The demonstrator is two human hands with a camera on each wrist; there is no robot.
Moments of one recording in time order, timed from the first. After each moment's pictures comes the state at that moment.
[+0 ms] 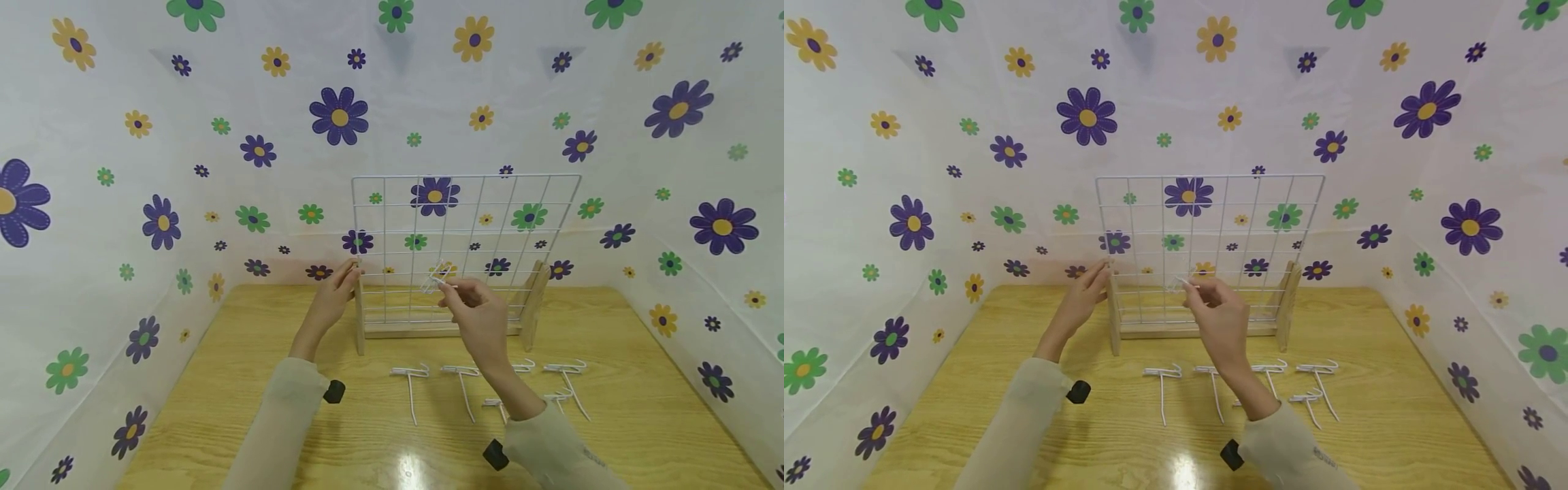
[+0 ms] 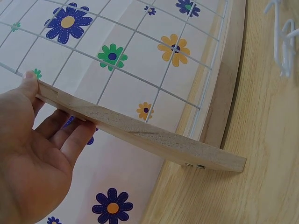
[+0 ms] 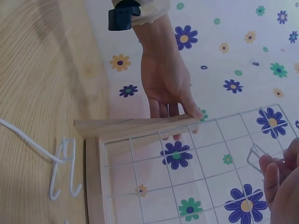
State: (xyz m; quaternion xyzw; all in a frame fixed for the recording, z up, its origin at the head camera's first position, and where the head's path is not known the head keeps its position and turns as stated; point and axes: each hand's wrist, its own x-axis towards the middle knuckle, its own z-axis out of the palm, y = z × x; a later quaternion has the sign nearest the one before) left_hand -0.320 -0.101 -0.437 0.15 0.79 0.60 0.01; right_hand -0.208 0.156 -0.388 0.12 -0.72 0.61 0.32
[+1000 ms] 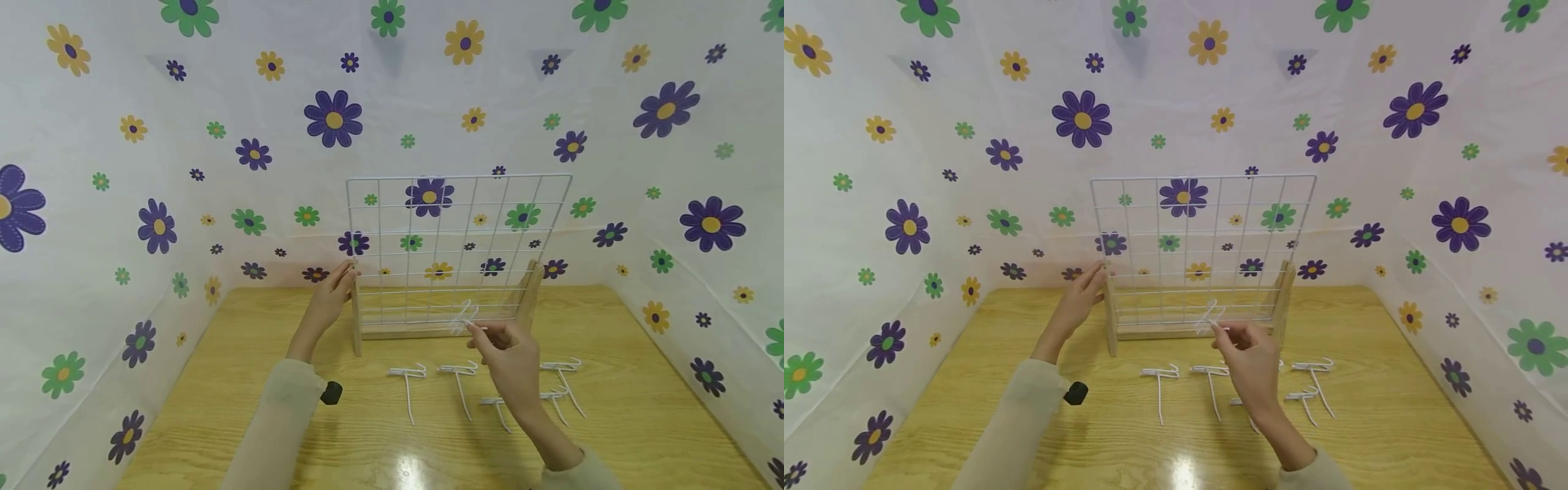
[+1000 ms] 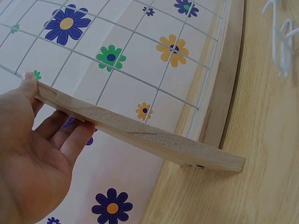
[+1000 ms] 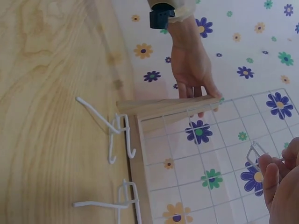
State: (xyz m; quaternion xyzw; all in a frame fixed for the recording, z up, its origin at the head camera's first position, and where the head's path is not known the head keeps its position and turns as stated) left_hand -0.321 -0.102 -0.441 0.16 0.79 0.59 0.01; right_hand -0.155 0.199 -0.424 0.08 -0.73 0.60 0.32
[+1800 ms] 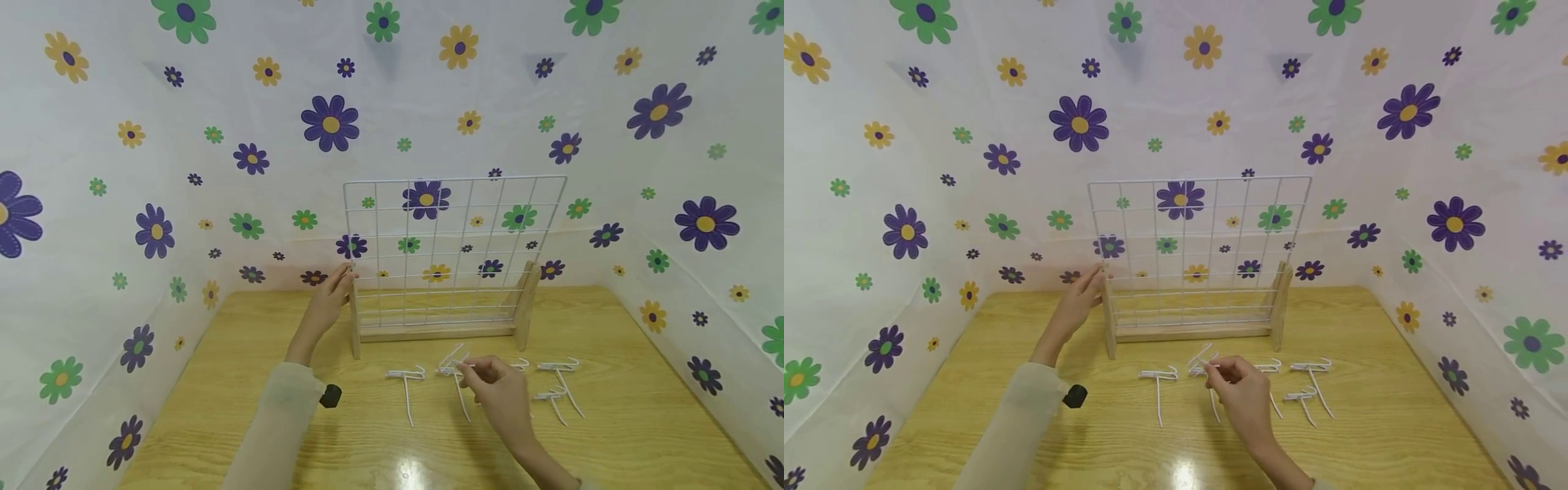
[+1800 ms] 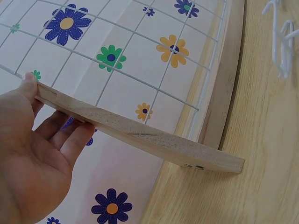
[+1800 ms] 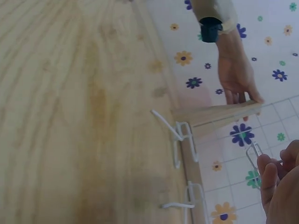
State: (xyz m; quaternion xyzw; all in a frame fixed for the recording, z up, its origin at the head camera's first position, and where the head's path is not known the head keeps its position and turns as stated) left_hand -0.291 -0.098 -0.403 0.16 0.79 0.59 0.03; right_hand -0.132 0.198 -0.471 0.04 -0.79 0.57 0.24
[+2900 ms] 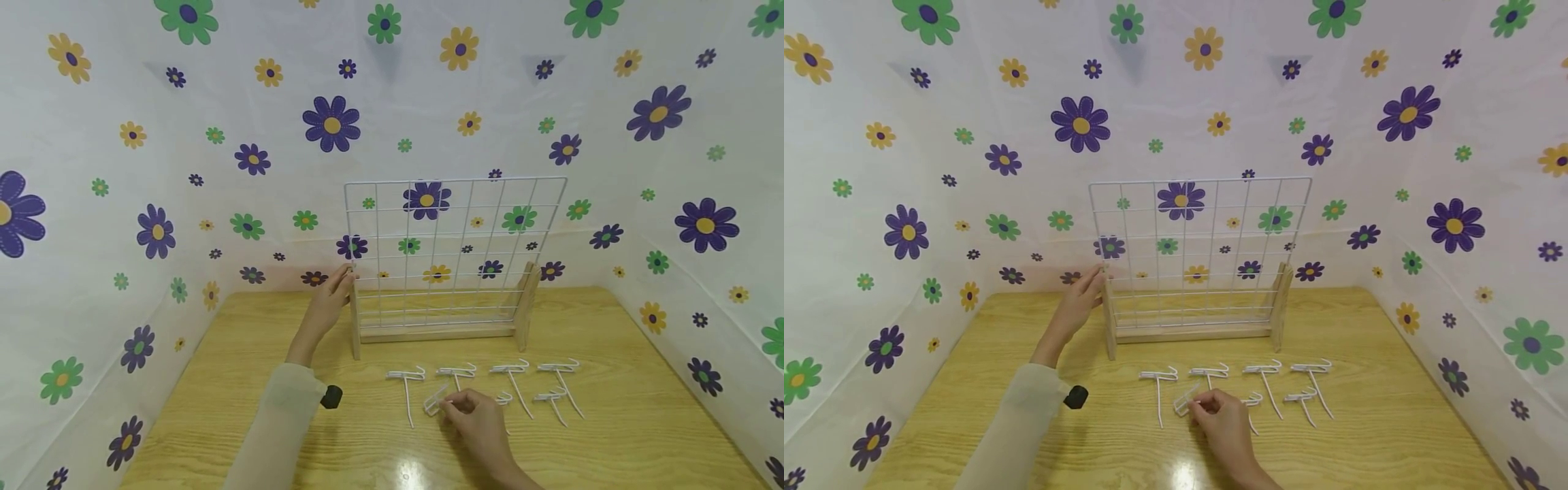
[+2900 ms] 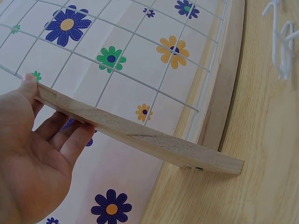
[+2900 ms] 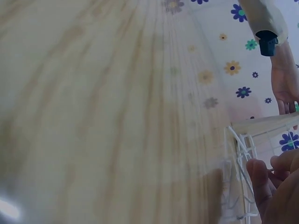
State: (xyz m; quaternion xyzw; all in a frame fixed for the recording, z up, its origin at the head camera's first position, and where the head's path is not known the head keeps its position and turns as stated) left_hand -0.317 -0.102 -0.440 0.16 0.79 0.59 0.01; right_hand -0.119 0.175 -0.517 -0.02 -0.81 0.58 0.10
